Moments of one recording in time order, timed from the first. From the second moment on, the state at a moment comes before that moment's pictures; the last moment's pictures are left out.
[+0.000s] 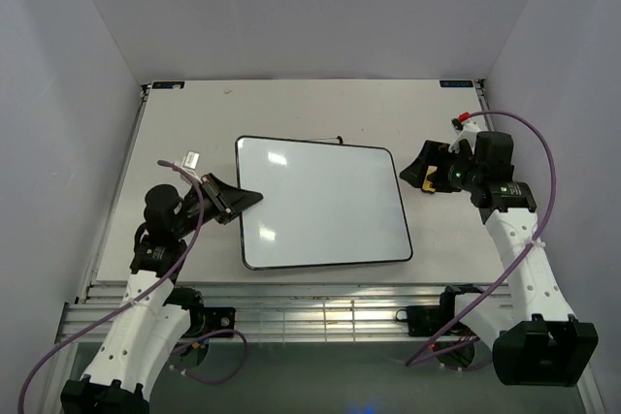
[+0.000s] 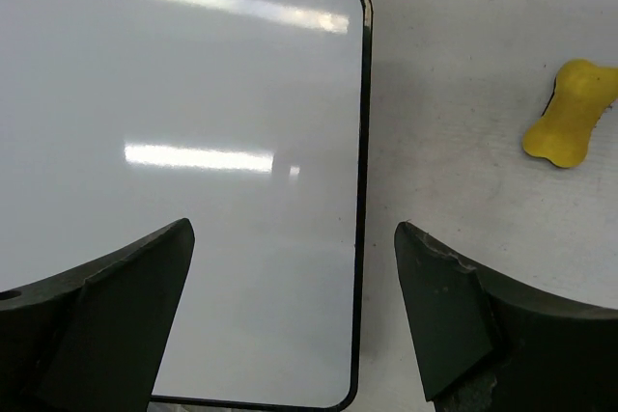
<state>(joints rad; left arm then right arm) -0.16 0.62 0.49 -0.06 0.68 -1.10 0.02 1.01 0.91 -0.56 -0.49 0.23</state>
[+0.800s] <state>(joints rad) -0.15 1.43 0.77 0.74 0.78 -0.96 0.02 0.76 1.07 -0.68 -0.49 0.19</state>
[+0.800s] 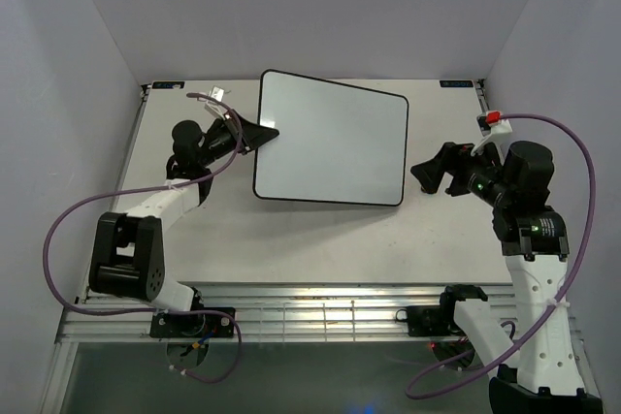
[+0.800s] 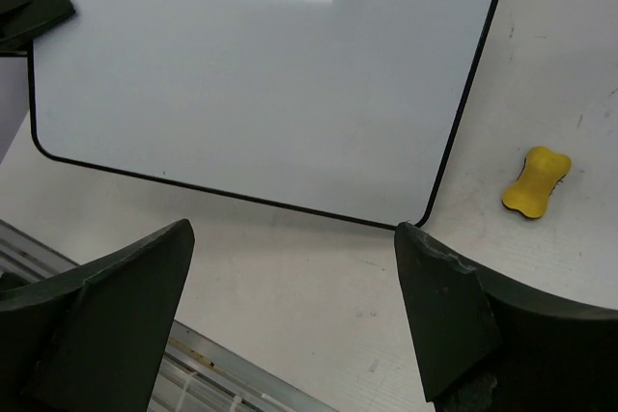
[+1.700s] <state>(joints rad) -0.15 1.49 0.88 0.91 0.81 -0.99 0.02 0.79 0.95 -0.65 -0.67 0.16</state>
